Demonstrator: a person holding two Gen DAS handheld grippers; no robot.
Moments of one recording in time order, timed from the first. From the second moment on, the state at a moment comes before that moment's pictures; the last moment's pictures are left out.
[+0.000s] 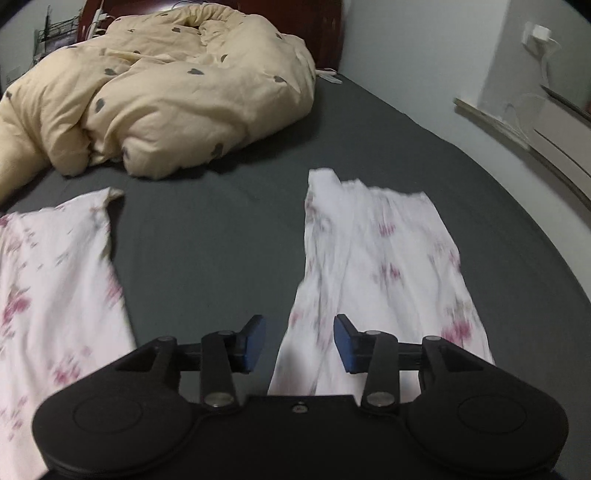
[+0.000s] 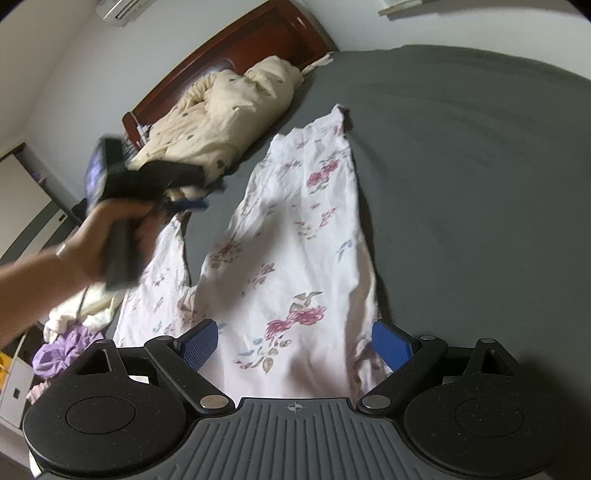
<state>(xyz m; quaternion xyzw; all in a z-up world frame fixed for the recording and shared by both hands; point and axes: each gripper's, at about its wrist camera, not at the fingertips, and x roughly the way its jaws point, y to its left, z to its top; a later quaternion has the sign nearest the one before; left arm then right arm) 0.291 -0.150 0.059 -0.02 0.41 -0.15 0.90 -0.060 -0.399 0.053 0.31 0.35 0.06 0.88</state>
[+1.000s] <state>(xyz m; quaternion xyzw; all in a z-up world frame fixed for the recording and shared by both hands) 0.481 -0.239 -0.012 0.01 0.37 -0.09 0.93 -0.048 -0.404 0.028 0.30 0.35 0.09 0.88</state>
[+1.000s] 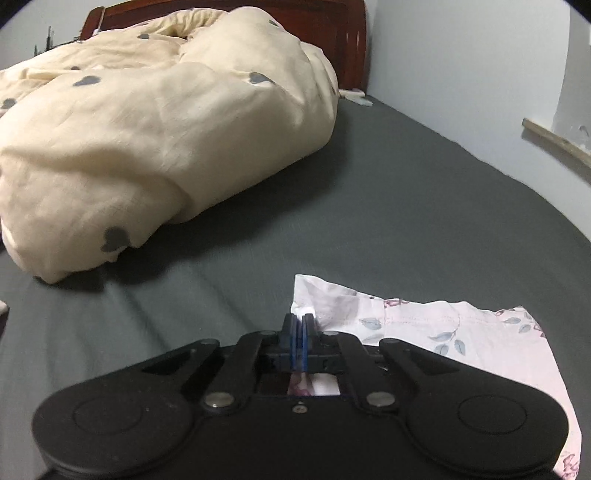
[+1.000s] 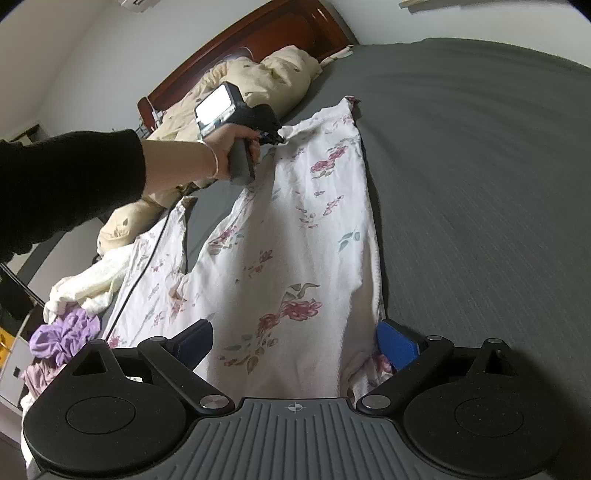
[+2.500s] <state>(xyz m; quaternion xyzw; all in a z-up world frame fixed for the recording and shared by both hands) 0.402 -0.359 0.081 -0.03 0.38 -0.25 0.89 -0.047 -0.417 0.031 0.33 0.36 0.08 0.87</state>
